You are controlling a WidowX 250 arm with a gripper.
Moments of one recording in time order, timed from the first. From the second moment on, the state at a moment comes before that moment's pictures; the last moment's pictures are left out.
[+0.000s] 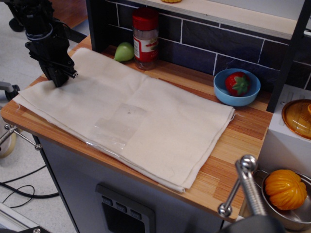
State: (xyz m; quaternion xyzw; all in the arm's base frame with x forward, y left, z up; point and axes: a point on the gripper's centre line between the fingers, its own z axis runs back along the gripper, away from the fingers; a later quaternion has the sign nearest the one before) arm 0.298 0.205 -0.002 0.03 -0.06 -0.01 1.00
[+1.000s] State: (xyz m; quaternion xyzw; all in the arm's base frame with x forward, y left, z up) arm 0.298 0.076 0.083 -0.11 -0.09 0.00 0.99
